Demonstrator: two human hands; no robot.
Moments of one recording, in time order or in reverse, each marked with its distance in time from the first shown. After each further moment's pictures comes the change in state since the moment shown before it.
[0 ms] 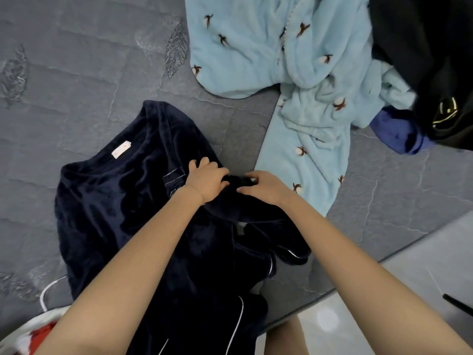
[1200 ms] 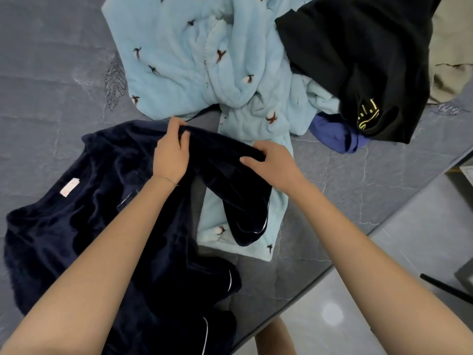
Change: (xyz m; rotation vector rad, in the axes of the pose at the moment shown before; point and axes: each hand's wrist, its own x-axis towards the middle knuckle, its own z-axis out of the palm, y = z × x) left_hand 0.051 0.059 -0.081 -0.743 0.641 -0.063; right_hand -0.050 0.026 -0.135 0.059 0.444 -0.254
